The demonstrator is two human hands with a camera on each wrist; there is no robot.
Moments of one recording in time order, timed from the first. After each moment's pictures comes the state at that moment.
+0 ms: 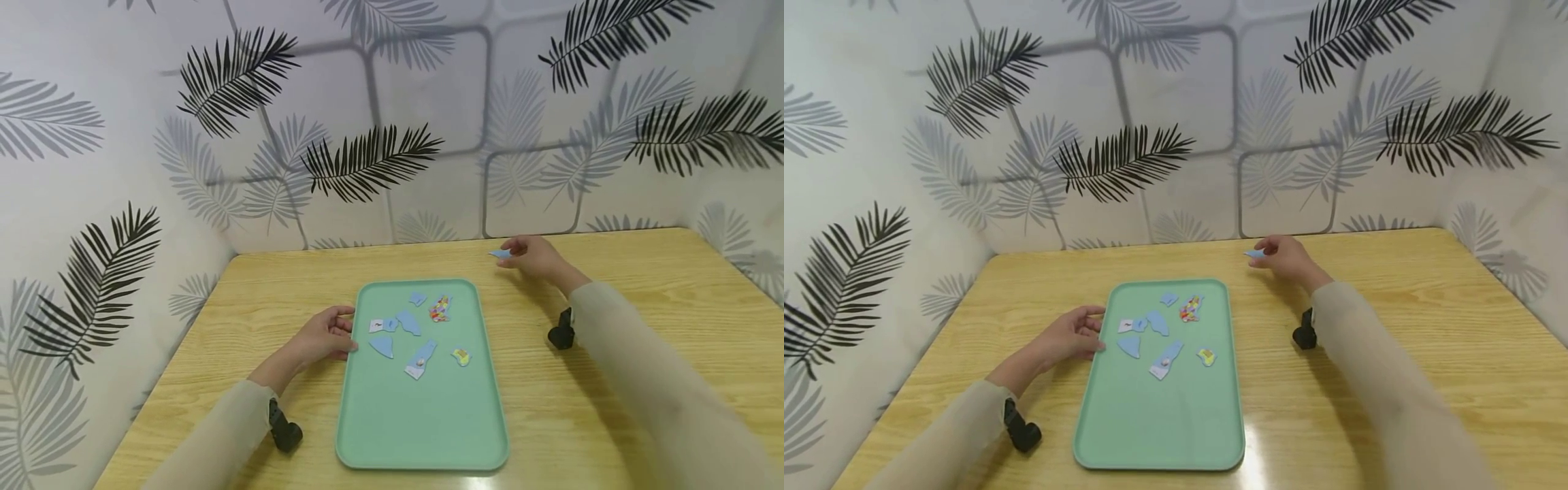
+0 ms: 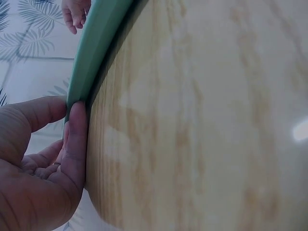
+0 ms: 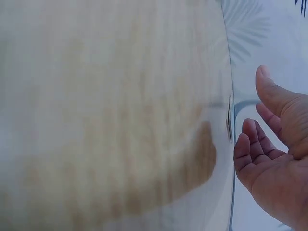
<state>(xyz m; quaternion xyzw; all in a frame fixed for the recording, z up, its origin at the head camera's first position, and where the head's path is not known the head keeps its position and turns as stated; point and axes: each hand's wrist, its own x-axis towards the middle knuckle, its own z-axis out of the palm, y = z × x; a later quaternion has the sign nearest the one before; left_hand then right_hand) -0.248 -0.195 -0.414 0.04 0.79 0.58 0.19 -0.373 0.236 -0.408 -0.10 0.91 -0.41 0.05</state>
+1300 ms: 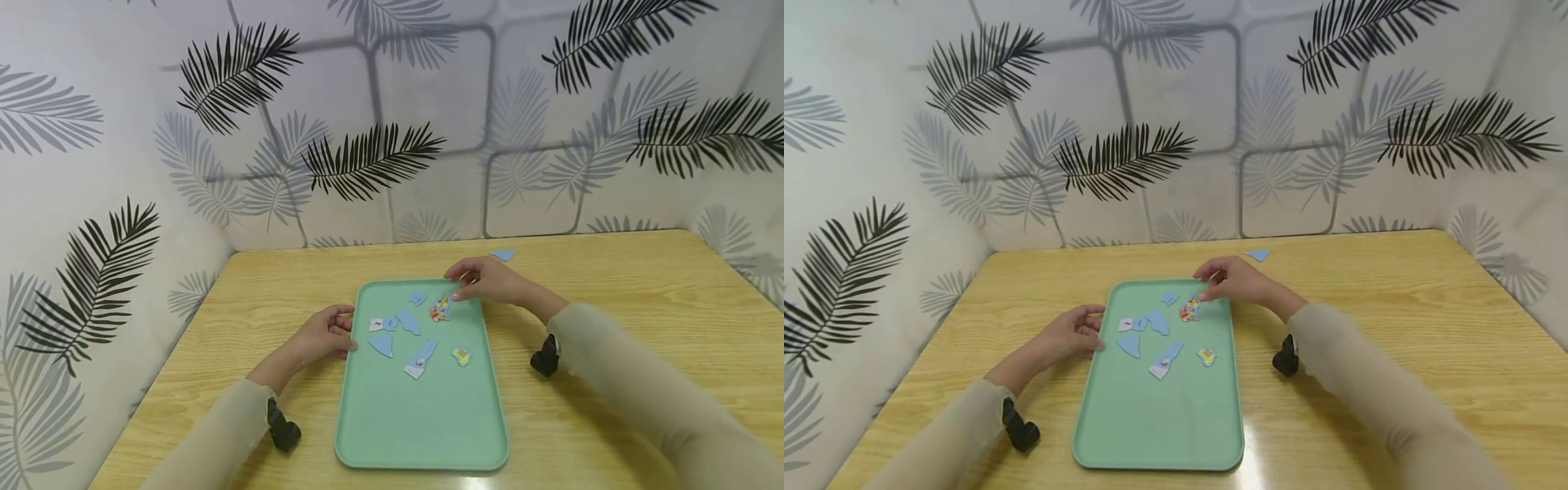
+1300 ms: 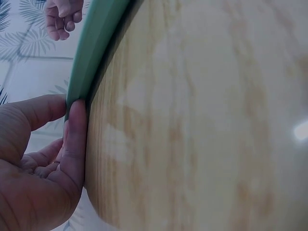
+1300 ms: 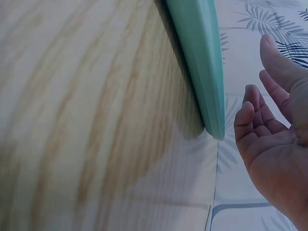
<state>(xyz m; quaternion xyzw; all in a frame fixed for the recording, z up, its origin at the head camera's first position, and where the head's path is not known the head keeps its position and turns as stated) -0.247 -0.194 -0.412 0.04 0.79 0.59 0.19 -0.332 0.161 -0.398 -0.28 0.83 -0.47 0.12</state>
